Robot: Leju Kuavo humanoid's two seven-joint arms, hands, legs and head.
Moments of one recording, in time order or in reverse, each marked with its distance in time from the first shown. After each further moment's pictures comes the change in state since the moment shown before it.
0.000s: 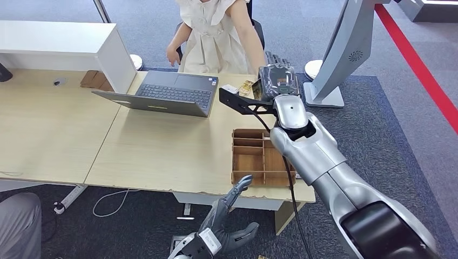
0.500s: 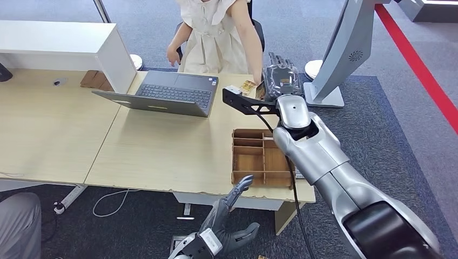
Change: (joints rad) left arm -0.005 0.000 -0.007 0.000 0.003 0.004 0.002; right arm 0.000 -0.015 0.000 0.000 0.008 0.014 0.001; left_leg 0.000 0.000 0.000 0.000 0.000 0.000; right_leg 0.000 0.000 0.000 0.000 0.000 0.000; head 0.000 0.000
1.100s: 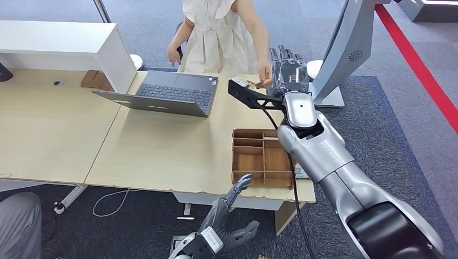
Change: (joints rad) left arm -0.004 0.000 -0.008 0.000 0.007 0.029 0.015; right arm 0.002 -0.024 -0.023 -0.037 -0.026 -0.066 0.044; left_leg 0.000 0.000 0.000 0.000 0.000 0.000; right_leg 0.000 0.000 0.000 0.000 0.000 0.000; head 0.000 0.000
